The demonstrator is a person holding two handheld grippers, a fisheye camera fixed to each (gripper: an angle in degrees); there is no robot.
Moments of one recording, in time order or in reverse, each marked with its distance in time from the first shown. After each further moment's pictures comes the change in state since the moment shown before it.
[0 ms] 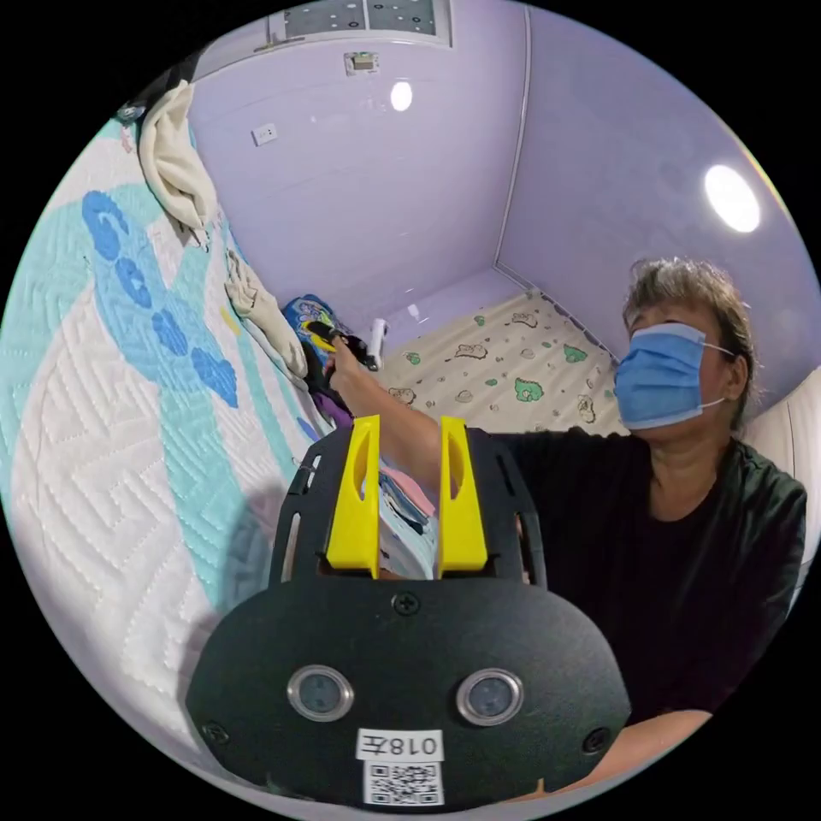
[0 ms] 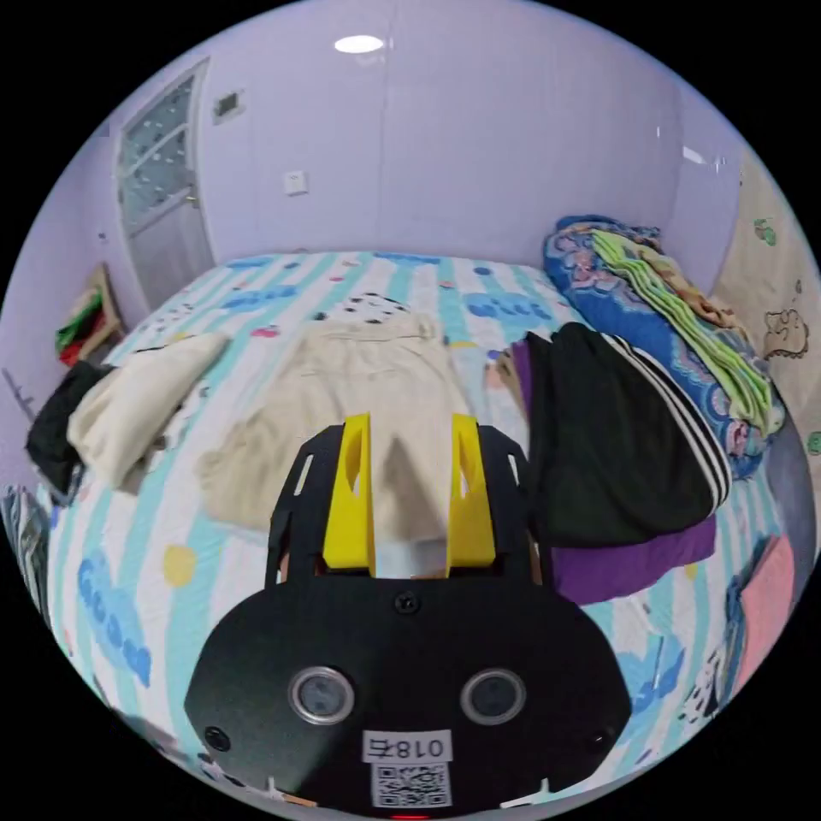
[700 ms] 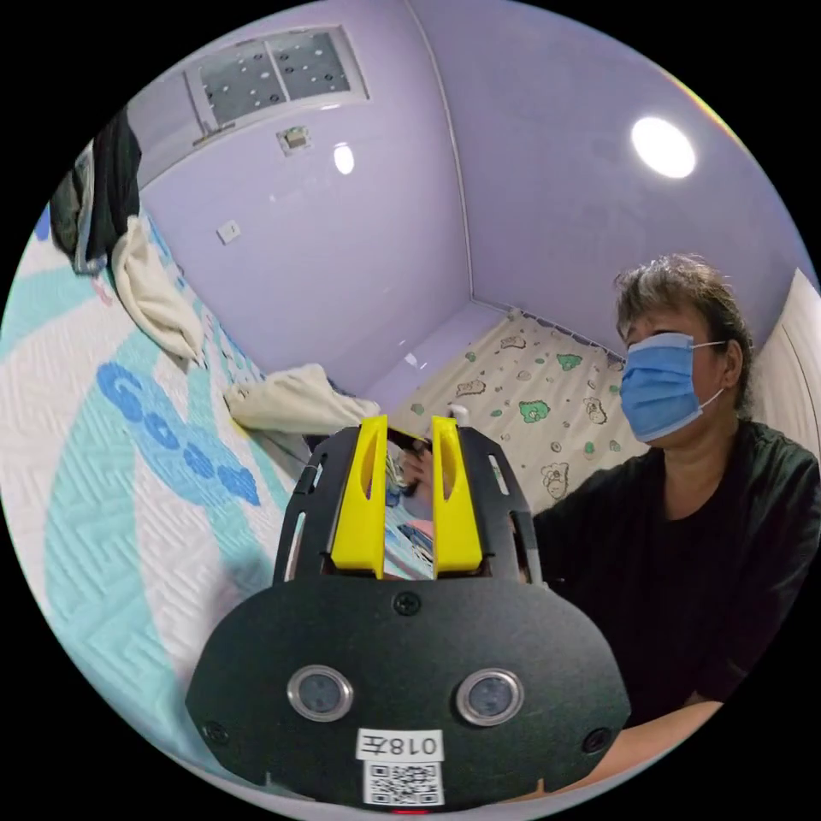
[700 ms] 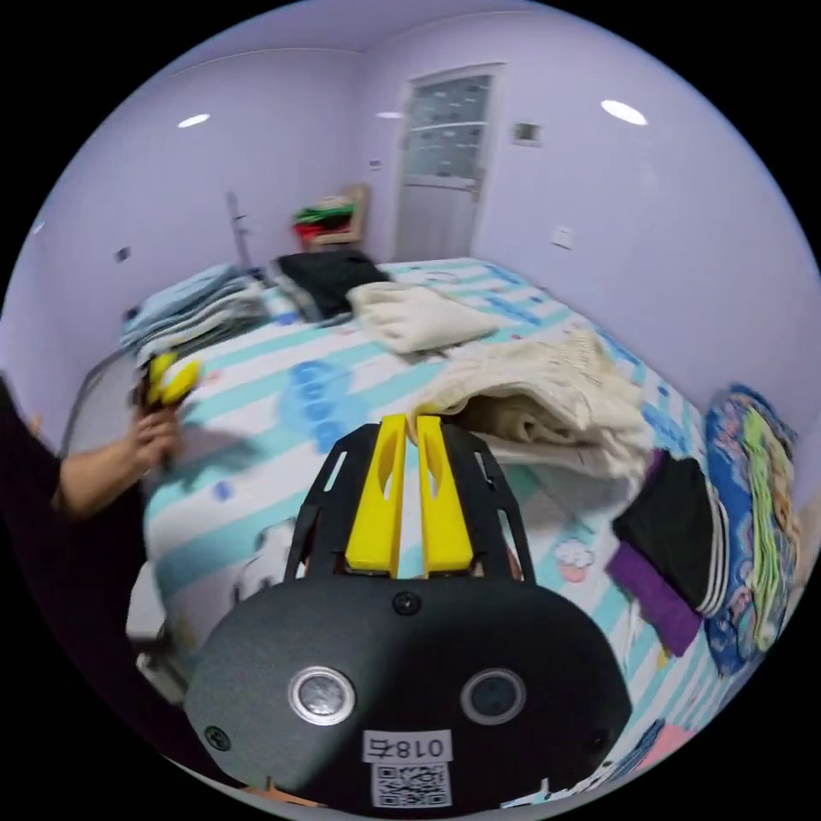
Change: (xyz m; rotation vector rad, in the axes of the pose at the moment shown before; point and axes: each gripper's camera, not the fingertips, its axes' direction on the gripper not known) left arm 0.204 -0.087 -0.003 0.200 -0.109 0.227; right arm -0.034 0.181 -0.189 0.075 -0.511 -0.690
